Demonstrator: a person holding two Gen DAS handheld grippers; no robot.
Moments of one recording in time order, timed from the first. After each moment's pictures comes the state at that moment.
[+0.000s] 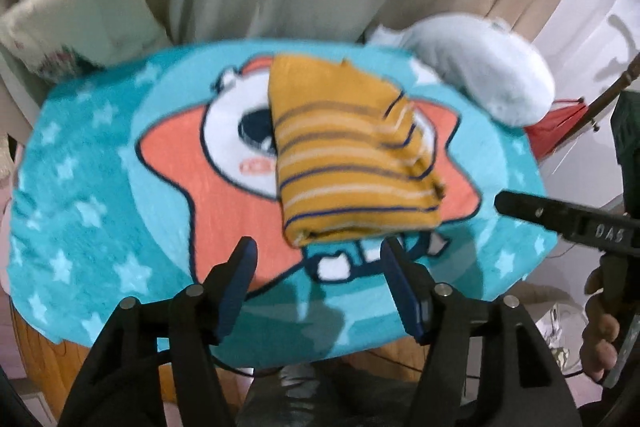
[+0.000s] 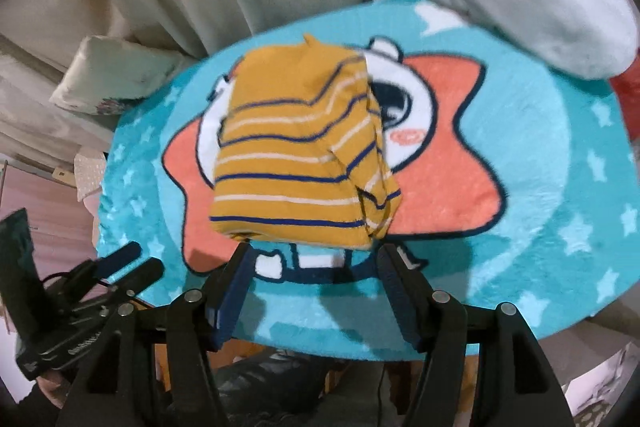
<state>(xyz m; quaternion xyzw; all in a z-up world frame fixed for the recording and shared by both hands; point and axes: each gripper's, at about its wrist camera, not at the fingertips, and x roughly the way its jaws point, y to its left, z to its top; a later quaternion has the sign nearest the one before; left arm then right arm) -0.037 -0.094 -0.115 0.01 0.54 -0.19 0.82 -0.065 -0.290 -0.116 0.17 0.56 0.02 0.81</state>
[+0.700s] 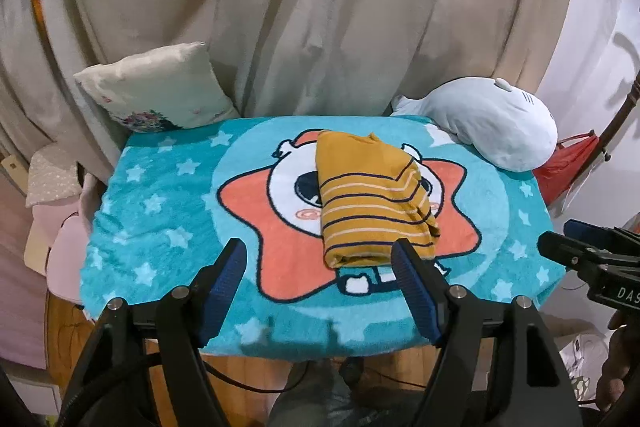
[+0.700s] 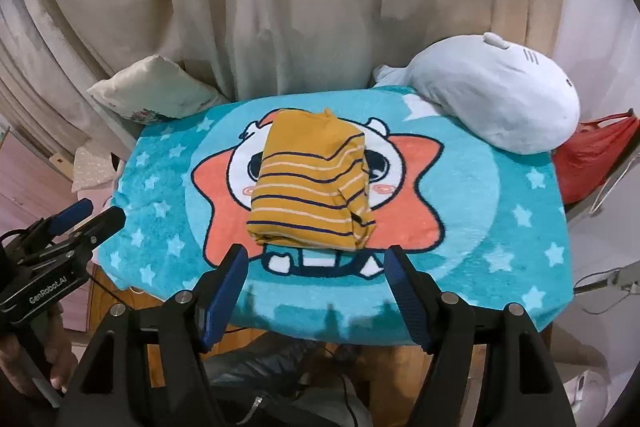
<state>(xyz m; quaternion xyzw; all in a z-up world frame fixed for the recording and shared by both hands) -0.095 -0.074 0.007 0.04 0.46 -0.10 0.88 -0.137 -0.268 0.001 0.09 0.49 0.01 0.86</state>
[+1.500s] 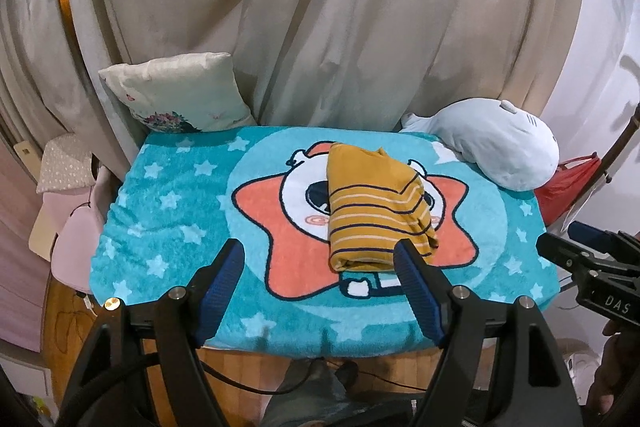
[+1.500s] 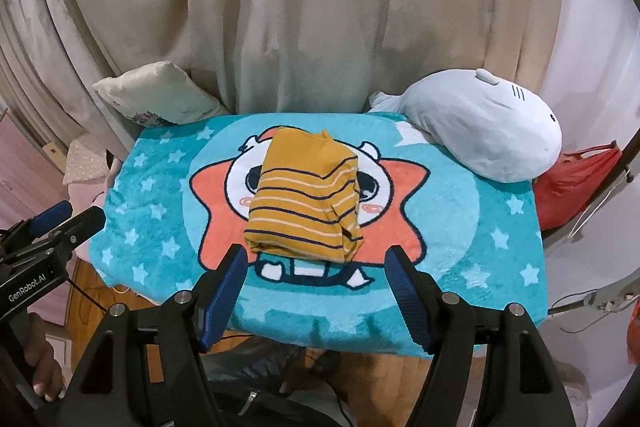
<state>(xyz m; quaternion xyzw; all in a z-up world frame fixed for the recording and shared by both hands) -0.108 -0.066 0.031 0.02 0.45 -0.08 0.89 -0.150 -0.251 0.029 0.04 0.47 -0.01 0.88</state>
